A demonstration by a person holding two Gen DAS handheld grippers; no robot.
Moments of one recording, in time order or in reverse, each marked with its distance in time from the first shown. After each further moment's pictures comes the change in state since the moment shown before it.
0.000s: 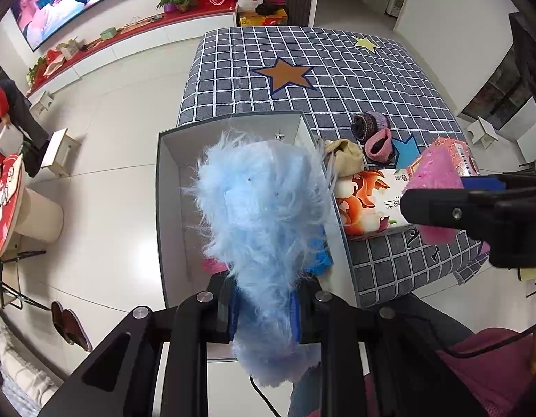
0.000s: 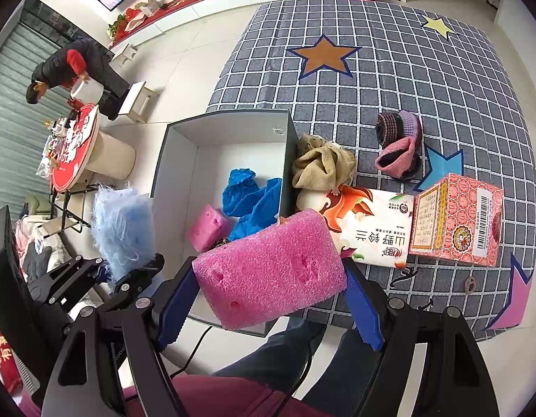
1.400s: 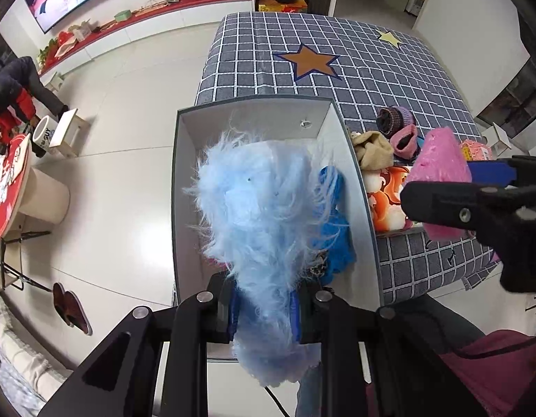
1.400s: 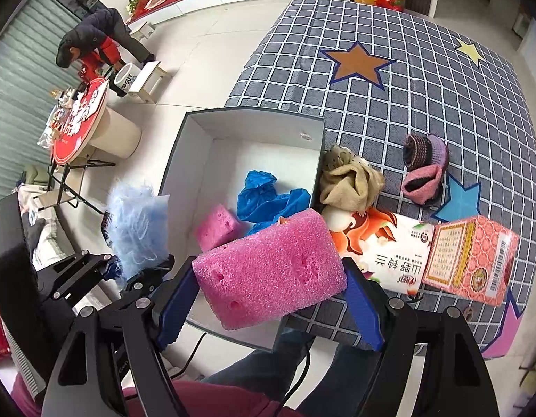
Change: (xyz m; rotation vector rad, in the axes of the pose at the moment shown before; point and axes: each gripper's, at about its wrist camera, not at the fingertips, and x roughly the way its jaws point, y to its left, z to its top) left arm 0.021 0.023 0.001 -0.065 0.048 0.032; right arm 0.019 0.034 0.019 -0.125 0.029 -0.021
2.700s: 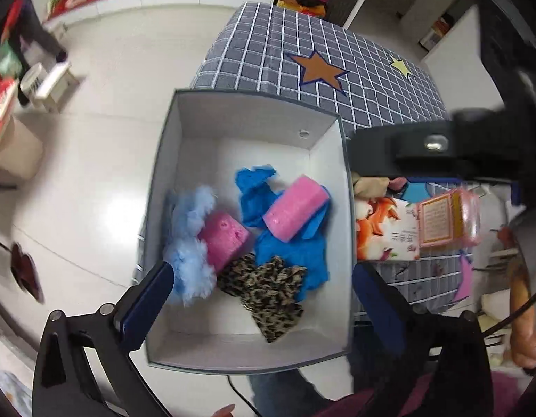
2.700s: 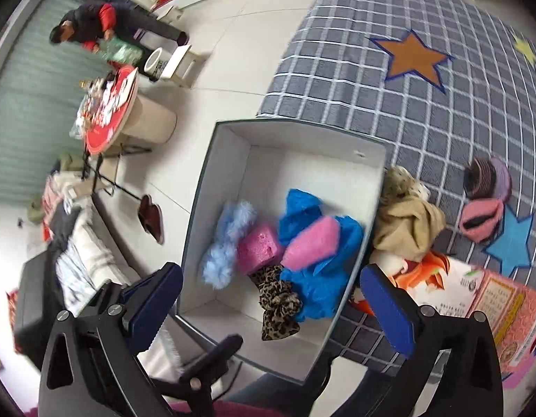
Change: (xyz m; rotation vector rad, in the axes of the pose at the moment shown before) left arm 0.017 0.019 0.015 -0.208 0.025 -0.178; right arm 0.033 0.000 0.058 0.002 0.107 0.195
